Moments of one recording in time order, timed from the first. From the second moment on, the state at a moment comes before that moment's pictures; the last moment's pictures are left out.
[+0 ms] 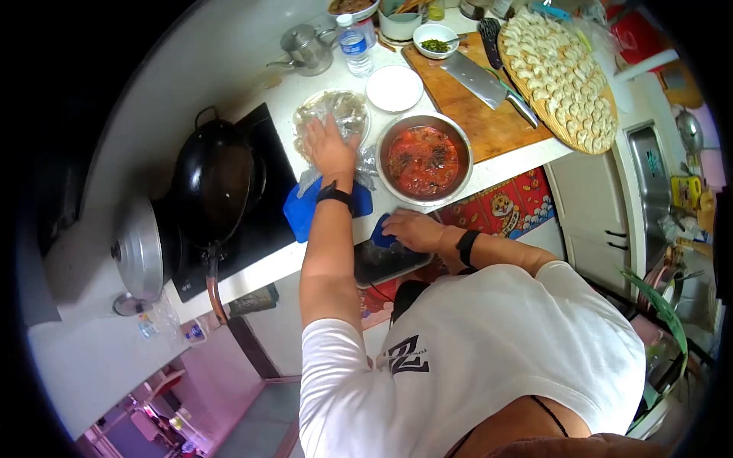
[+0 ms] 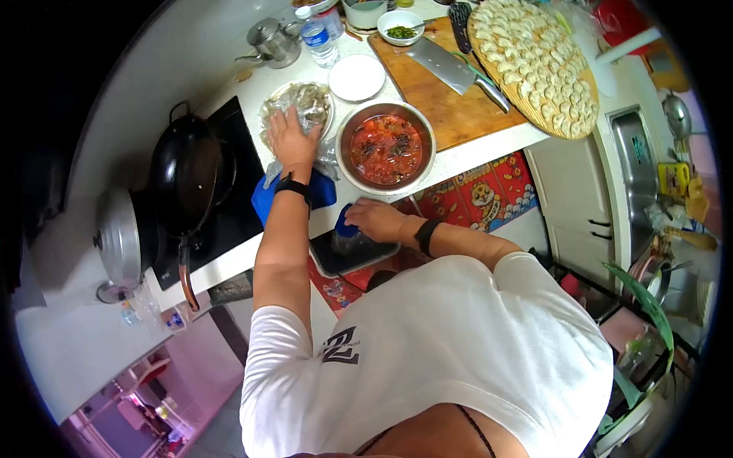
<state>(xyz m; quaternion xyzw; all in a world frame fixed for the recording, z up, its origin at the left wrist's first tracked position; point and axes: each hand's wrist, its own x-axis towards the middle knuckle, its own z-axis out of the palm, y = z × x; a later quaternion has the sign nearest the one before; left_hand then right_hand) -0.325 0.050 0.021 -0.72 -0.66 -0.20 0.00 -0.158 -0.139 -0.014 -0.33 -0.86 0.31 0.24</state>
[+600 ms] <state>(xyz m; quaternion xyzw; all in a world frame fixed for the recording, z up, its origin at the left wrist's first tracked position) -0.320 0.039 0.031 -0.74 -0.64 -0.20 0.04 -0.157 -0.144 -0.027 -0.34 -0.84 0.33 0.26</state>
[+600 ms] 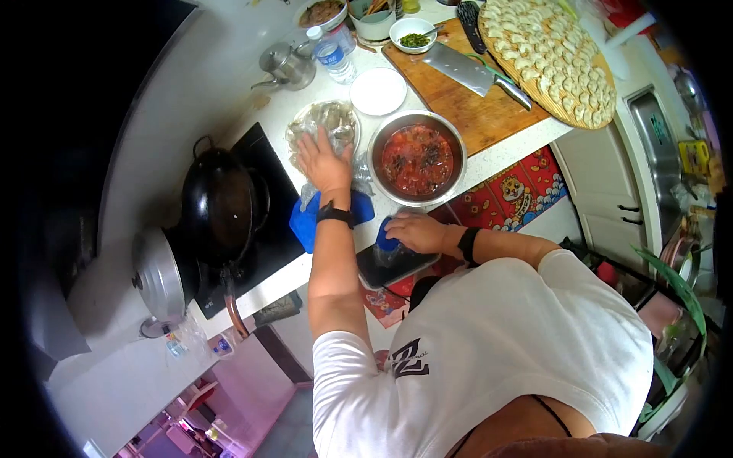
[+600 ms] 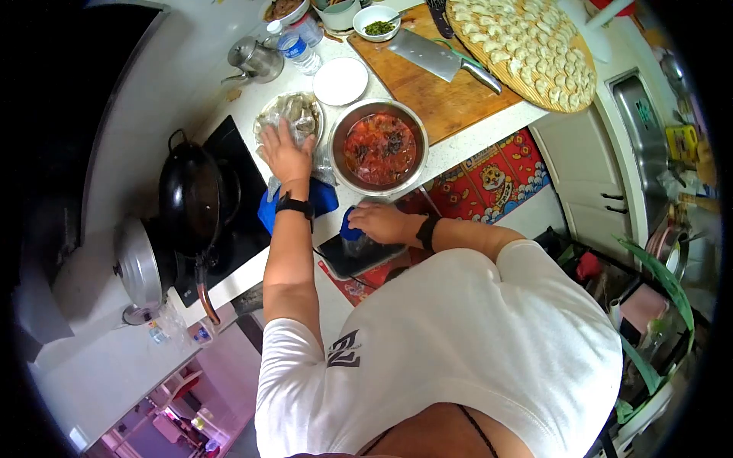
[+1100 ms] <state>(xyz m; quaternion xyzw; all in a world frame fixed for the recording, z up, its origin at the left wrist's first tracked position) -0.374 -0.214 0.011 -0.58 -0.76 -0.27 -0.08 -0.165 -0.143 -0.023 -0.29 -0.88 0.26 0.28</state>
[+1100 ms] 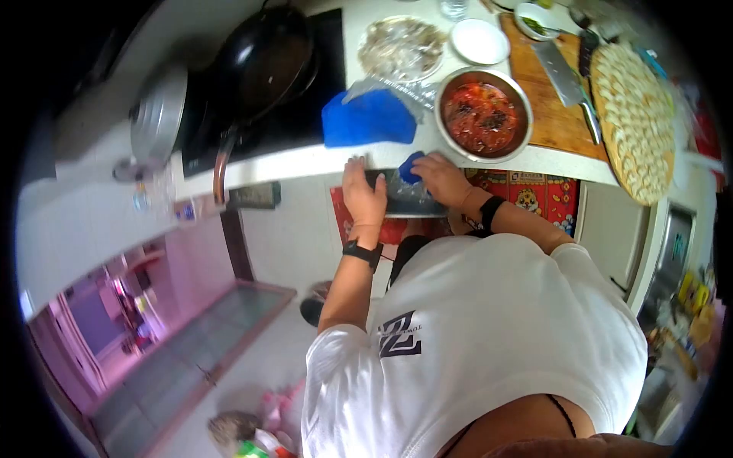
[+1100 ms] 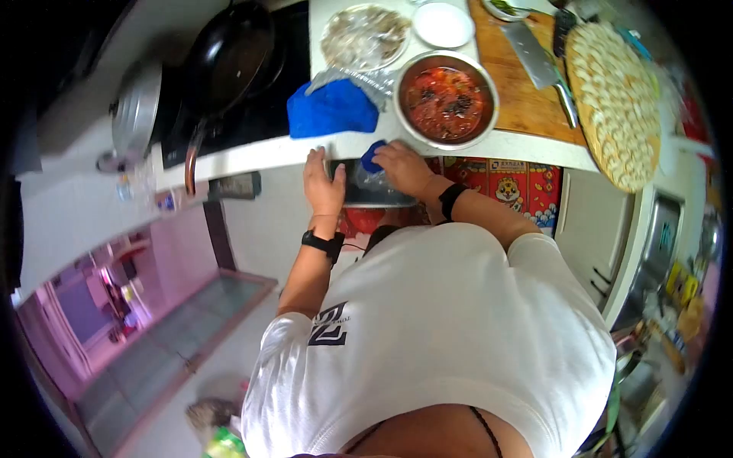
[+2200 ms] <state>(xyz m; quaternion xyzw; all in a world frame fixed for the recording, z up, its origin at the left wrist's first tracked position) -0.501 -0.187 -0.021 -0.51 -0.84 -0.16 -0.05 -0.292 -0.136 -0.015 -0.22 -0.92 0.24 0.21</state>
